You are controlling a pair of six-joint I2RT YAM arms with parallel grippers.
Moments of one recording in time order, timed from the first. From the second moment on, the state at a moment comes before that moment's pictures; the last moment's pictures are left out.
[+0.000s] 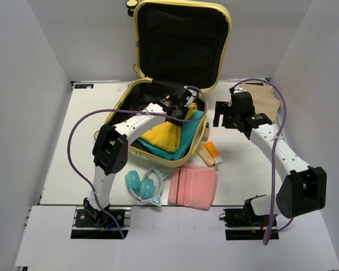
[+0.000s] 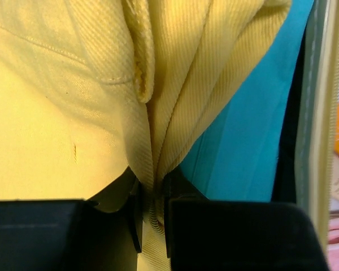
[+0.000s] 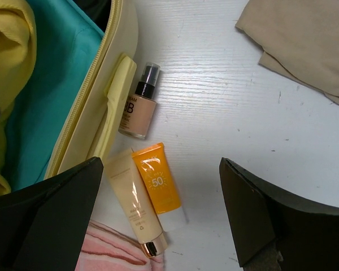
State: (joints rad) left arm -0.74 2.09 1.86 -0.71 -0.15 -0.12; right arm 0.32 1.35 1.11 -0.50 0.09 0.26
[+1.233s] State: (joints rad) left arm -0.69 1.89 1.80 -0.55 -0.18 -0.29; right arm 0.06 1.75 1.42 -0.60 -0.08 0.18
